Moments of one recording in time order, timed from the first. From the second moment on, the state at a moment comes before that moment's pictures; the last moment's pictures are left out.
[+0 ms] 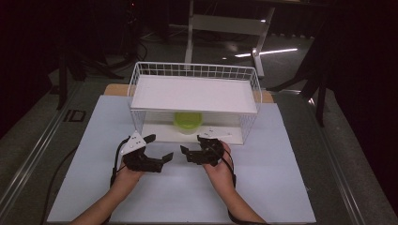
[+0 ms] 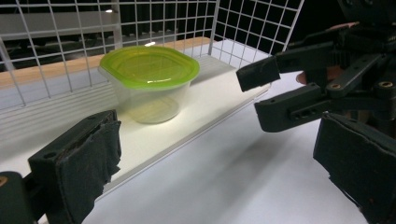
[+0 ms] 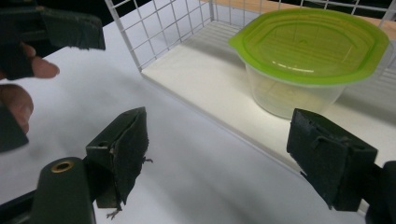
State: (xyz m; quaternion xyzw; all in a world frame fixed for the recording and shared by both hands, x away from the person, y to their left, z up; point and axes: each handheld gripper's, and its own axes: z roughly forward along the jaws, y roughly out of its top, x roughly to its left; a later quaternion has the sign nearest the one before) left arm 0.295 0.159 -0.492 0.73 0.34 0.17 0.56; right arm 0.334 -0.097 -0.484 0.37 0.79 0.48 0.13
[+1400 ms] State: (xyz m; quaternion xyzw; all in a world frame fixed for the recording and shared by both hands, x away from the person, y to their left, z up) left arm 0.249 0.208 -0.499 0.73 0.36 0.15 0.56; right arm 0.276 -0.186 -0.482 0.35 0.79 0.49 0.12
